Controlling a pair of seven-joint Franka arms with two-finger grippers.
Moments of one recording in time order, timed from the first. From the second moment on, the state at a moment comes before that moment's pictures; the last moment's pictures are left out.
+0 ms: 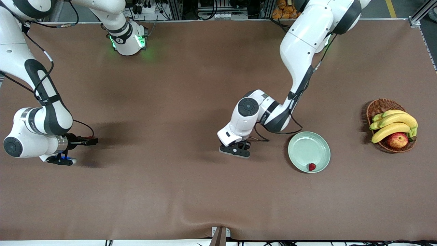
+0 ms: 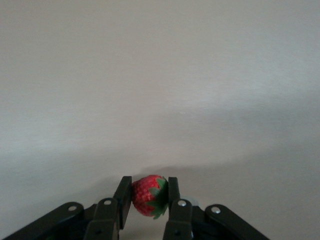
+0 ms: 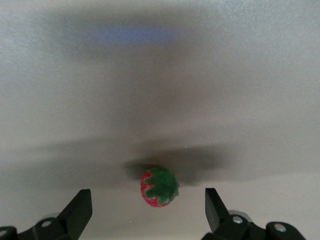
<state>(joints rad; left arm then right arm) -0.54 0.83 -0.13 -1.44 0.17 2.46 -0.52 -0.55 0.74 0.39 -1.65 -0.25 1.97 0.07</state>
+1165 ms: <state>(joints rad) -0.12 0.48 -0.13 -1.90 0.17 2.37 -0.12 -0.53 0.73 0.50 -1.66 -0.26 1.99 0.04</state>
